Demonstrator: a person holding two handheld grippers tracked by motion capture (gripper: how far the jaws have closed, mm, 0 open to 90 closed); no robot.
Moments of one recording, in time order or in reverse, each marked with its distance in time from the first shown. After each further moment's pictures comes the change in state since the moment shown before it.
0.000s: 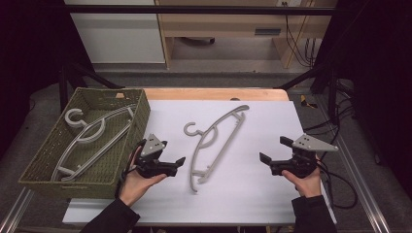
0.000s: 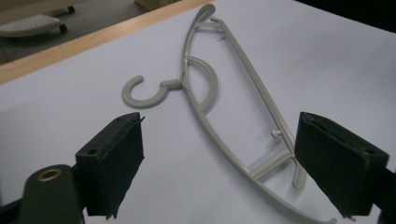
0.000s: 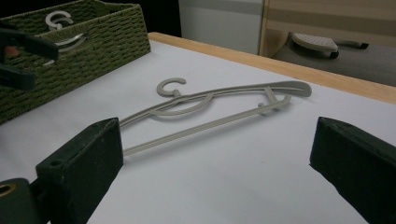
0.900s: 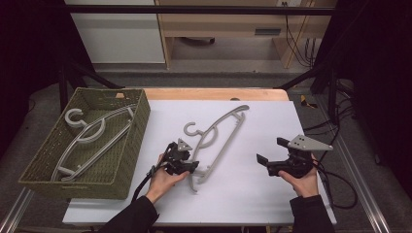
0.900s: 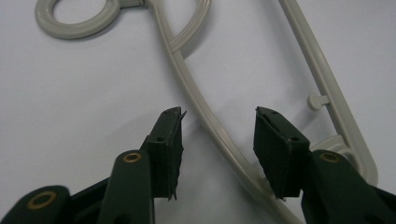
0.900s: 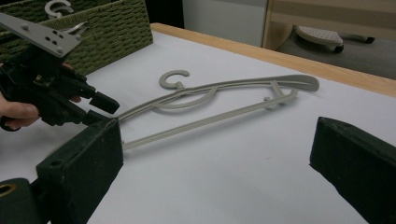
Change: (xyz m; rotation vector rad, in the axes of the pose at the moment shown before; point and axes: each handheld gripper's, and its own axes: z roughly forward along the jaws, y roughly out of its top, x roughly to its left) left arm -0.013 -0.021 0.093 0.276 -0.011 -0.041; right arm 0.005 -0.001 0.007 0.034 0.007 -0.004
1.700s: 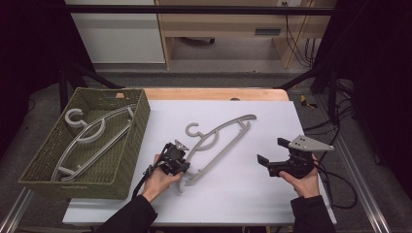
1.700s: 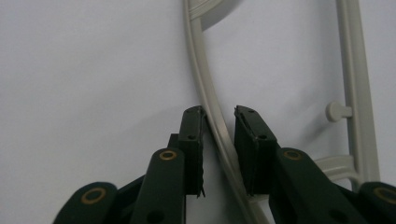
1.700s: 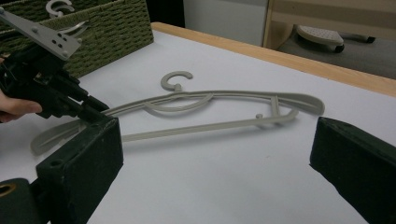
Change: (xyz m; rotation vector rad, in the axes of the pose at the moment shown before) left arm 0.008 -0.004 -0.007 0.132 0.046 -0.017; right arm 0.000 0.000 -0.003 0.003 0.003 -0.007
